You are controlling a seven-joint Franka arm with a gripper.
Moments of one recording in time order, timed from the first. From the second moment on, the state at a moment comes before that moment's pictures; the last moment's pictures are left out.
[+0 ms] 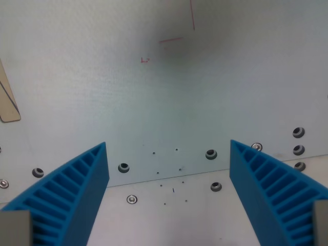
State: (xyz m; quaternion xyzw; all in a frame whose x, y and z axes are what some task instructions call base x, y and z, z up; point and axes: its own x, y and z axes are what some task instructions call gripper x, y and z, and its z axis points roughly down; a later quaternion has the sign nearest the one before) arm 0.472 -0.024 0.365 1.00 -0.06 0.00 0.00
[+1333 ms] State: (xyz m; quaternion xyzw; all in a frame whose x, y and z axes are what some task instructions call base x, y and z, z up) arm 0.472 -0.024 0.365 1.00 -0.01 0.00 0.00
